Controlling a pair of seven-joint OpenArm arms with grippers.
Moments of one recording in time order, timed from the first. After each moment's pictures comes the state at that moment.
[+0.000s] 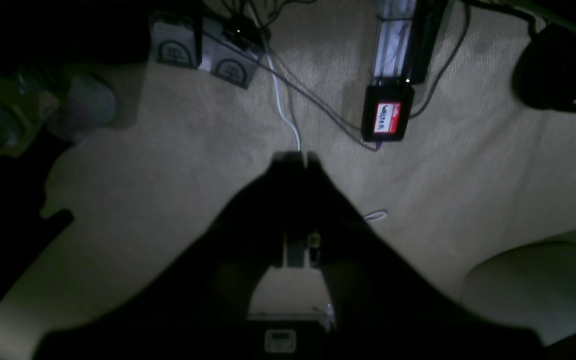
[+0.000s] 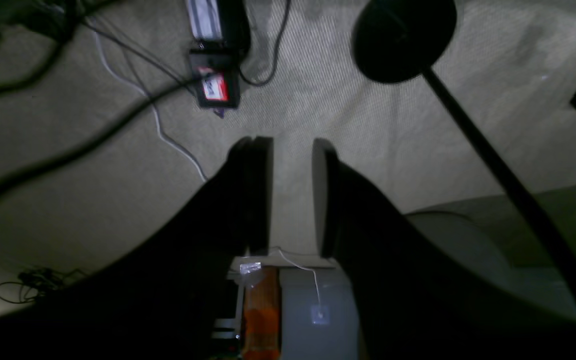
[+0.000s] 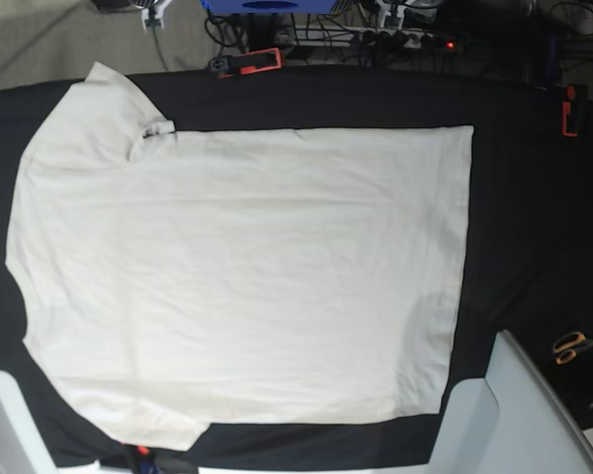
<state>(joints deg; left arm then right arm) 12.3 -5.1 1.2 11.8 0.4 -1.6 -0.6 -10.3 0.9 1.5 8.5 -2.7 0.3 -2.5</state>
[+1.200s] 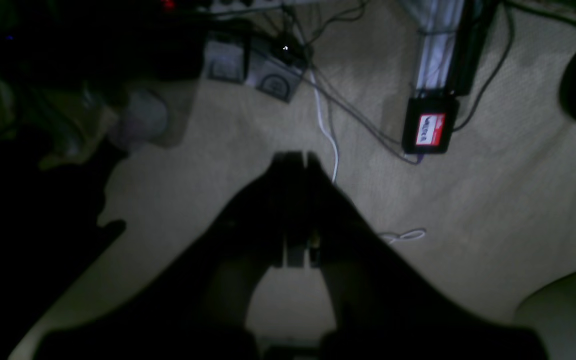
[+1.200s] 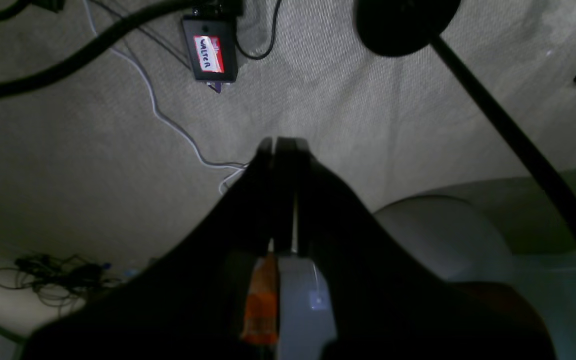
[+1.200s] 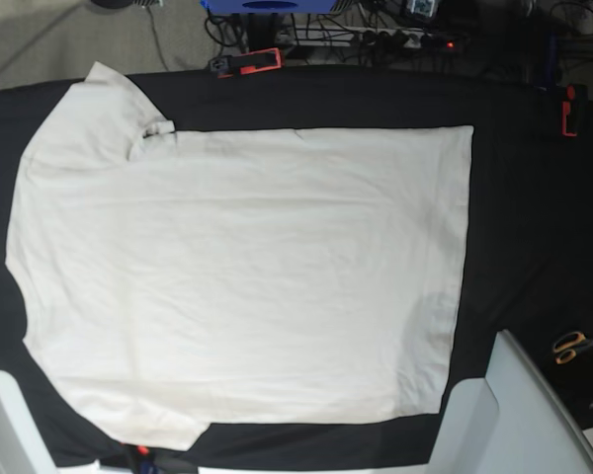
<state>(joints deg) 28.3 -10.0 0.8 36.0 0.0 -1.6 0.5 -26.5 0.9 1.4 37.3 -2.8 0.4 -16.2</state>
